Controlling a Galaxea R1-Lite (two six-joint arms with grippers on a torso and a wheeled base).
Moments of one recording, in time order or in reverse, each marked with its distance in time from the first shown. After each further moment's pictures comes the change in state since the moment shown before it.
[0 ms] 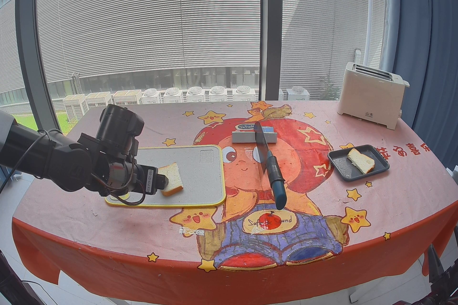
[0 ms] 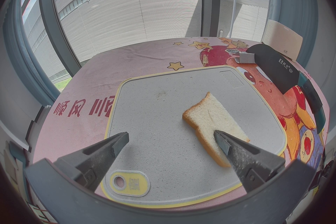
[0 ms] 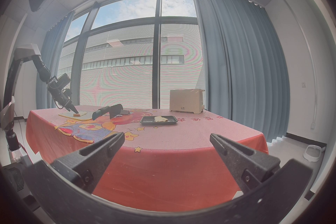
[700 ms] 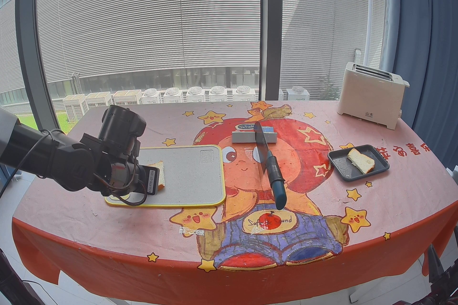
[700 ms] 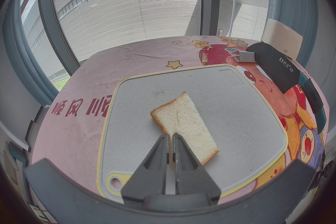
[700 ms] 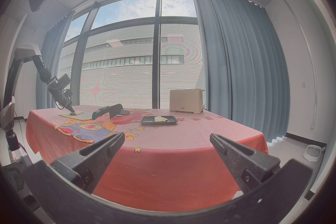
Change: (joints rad) left arm 0.003 0.014 -0.008 0.002 -0.001 -0.003; right arm 0.000 0.000 0.001 0.000 0.000 0.000
